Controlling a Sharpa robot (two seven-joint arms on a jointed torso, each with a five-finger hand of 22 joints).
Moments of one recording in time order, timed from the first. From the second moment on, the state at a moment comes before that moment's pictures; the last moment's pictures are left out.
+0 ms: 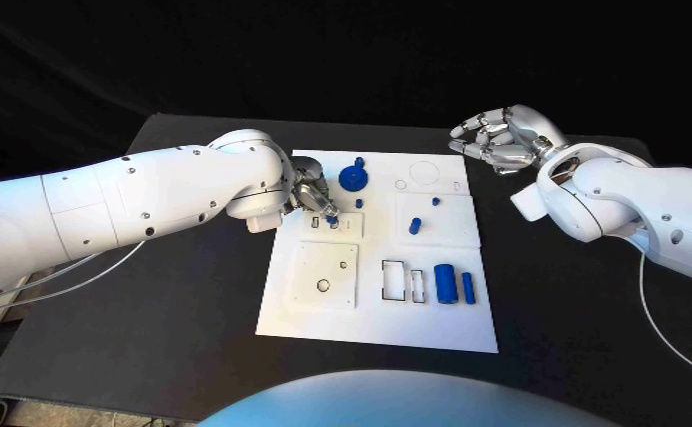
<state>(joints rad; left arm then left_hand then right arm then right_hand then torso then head) 1.29 -0.70 -0.12 1.48 -0.97 0.10 -0.58 1.15 -0.25 0.72 0.24 0.37 0.87 0.06 0.72 0.80 1.25 -0.01 1.19 0.86 1.46 -0.06 1.56 1.31 0.07 1.42 0.04 1.45 1.31 1.27 -0.91 -0.15 1.49 -0.67 -0.43 0.16 1.27 -0.17 0.38 0.22 0.27 0.81 0.17 0.31 0.41 1.14 0.08 1.08 1.01 1.46 0.01 1.42 1.31 0.05 1.42 0.11 1.32 1.31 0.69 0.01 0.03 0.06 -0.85</state>
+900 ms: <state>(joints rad) 1.29 -0.69 -0.12 1.47 -0.97 0.15 -0.59 1.14 -0.26 0.77 0.20 0.37 0.88 0.06 0.72 0.80 1.25 -0.01 1.19 0.87 1.47 -0.06 1.56 1.31 0.07 1.42 0.04 1.45 1.31 1.27 -0.91 -0.15 1.49 -0.67 -0.43 0.16 1.27 -0.17 0.38 0.22 0.27 0.80 0.16 0.31 0.41 1.14 0.08 1.08 1.01 1.46 0.01 1.42 1.31 0.05 1.42 0.11 1.32 1.31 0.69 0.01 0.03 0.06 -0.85</state>
